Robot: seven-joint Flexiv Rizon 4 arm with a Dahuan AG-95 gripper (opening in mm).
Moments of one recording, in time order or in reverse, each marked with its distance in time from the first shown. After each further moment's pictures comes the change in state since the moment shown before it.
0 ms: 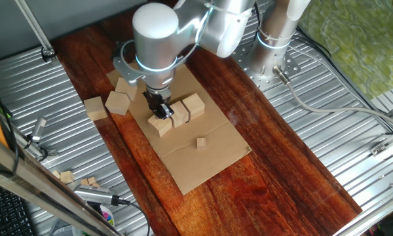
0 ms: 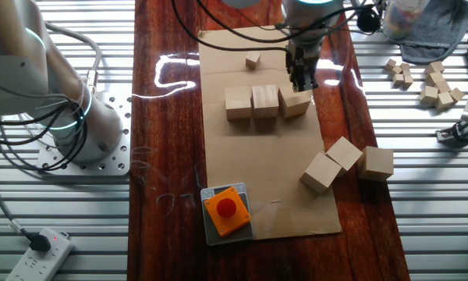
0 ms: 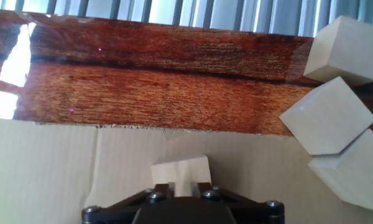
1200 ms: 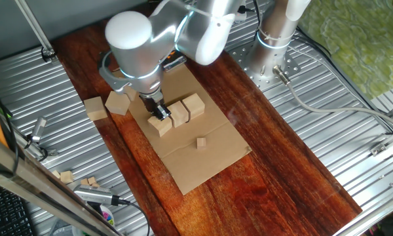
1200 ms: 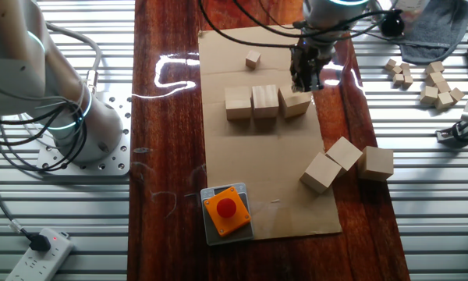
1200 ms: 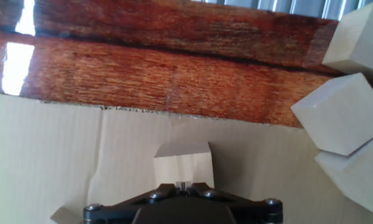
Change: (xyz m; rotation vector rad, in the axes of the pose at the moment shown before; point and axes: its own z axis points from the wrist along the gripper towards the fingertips) arm 0.001 0.000 -0.002 -0.050 0.115 -0.041
